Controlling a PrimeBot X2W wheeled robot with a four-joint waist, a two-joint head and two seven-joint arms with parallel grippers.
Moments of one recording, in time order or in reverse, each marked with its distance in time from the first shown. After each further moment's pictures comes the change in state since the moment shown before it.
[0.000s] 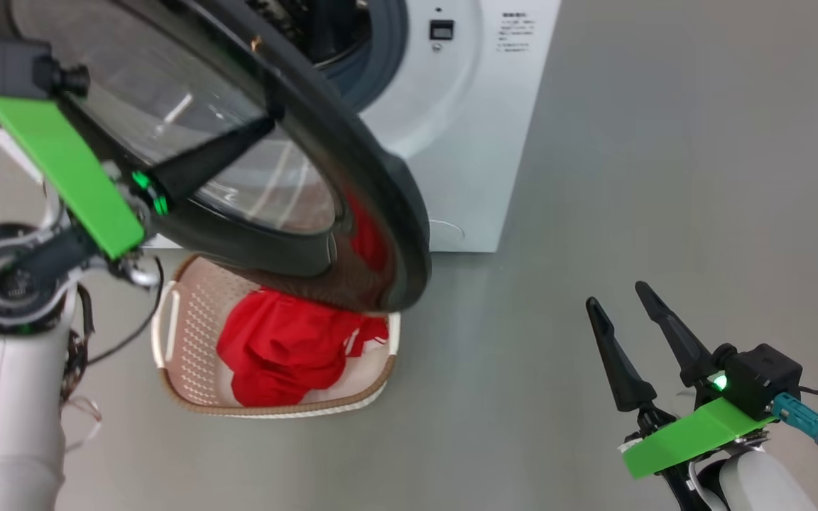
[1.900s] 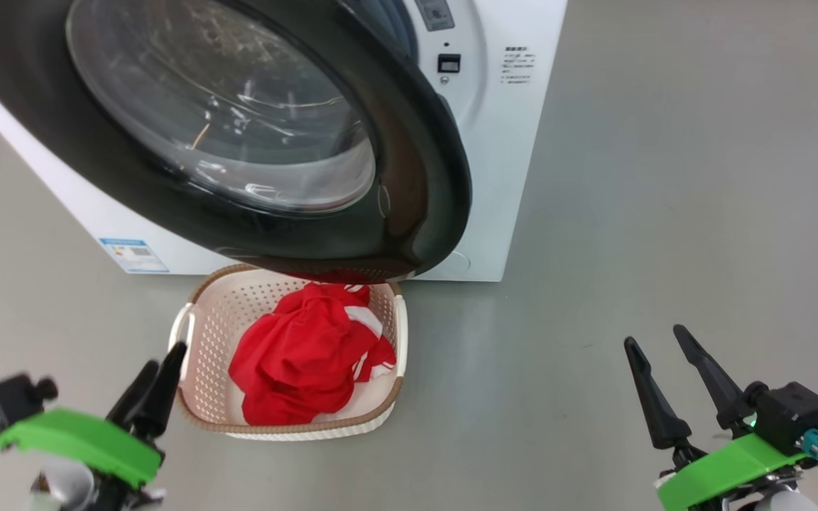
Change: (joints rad) left arm 0.444 0.150 -0.244 0.239 0.049 -0.002 -0.839; right arm 0.089 -0.027 -0.060 0.013 -0.004 0.000 0.000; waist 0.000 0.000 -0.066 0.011
